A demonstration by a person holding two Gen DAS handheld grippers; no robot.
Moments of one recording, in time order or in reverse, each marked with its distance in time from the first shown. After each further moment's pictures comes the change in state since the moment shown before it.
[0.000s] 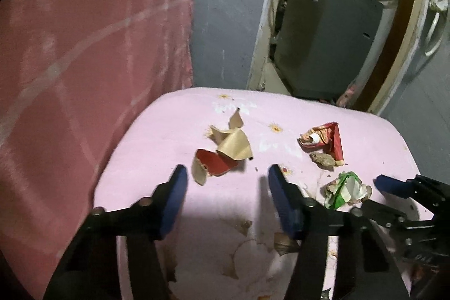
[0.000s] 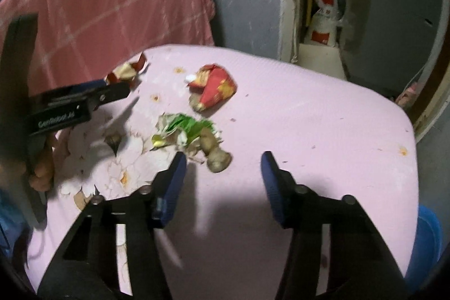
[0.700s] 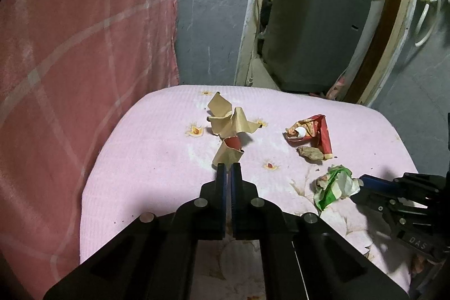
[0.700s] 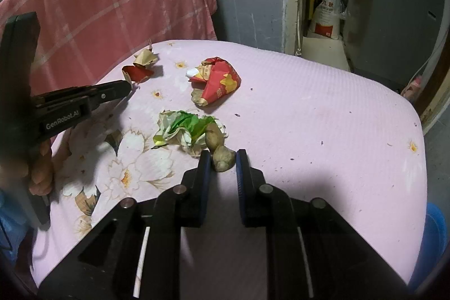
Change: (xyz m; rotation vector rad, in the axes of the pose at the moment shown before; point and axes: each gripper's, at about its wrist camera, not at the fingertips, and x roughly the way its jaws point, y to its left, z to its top) left arm 0.002 -0.007 0.003 0.039 0.001 -0.055; right arm 0.004 -0.006 0.000 0.039 -0.003 0.031
